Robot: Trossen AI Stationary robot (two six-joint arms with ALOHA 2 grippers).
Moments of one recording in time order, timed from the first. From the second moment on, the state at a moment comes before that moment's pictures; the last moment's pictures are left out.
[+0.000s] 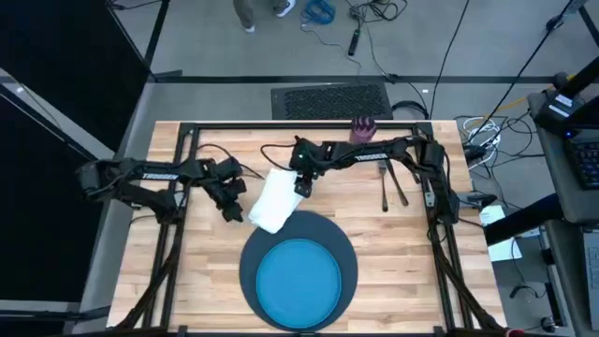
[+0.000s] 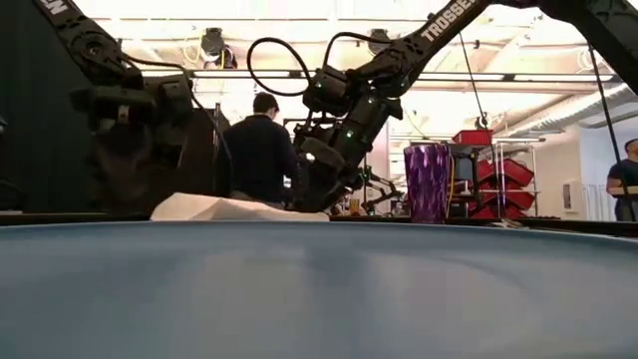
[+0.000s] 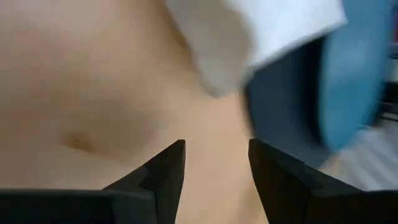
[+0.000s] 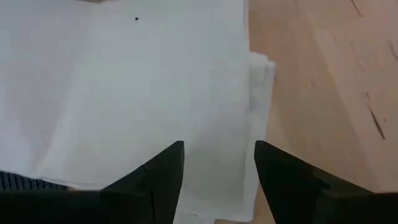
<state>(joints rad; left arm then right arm) 0.43 1.22 0.46 -0.46 0.60 -0.25 -0.32 2.08 1.42 -0.33 -0.13 0.02</state>
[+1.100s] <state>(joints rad) 0.35 1.53 0.58 0.04 0.52 -0.23 -0.37 2.01 1.43 -0.27 -0.12 0.00</state>
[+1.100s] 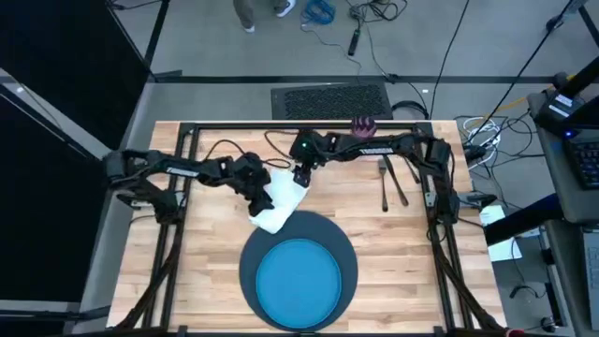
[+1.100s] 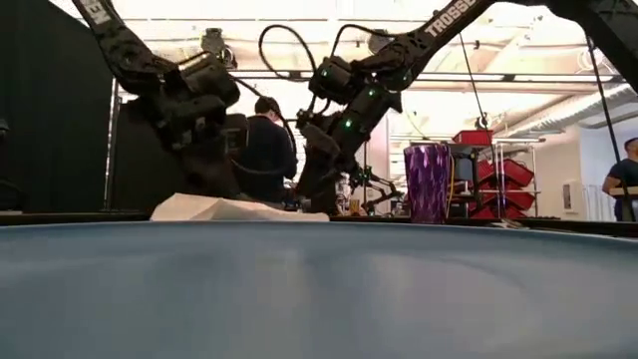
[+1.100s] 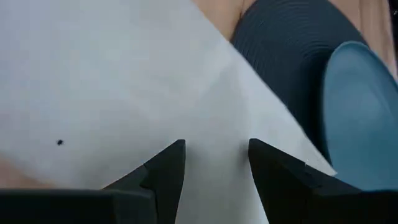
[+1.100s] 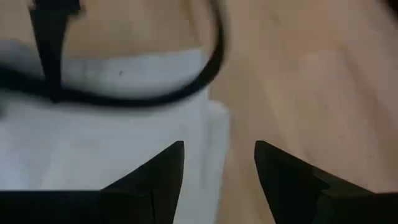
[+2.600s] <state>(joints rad) 0.16 1.35 0.58 -0.69 0.15 -0.56 -0.44 1.91 1.43 -0.50 -0.05 -0.02</state>
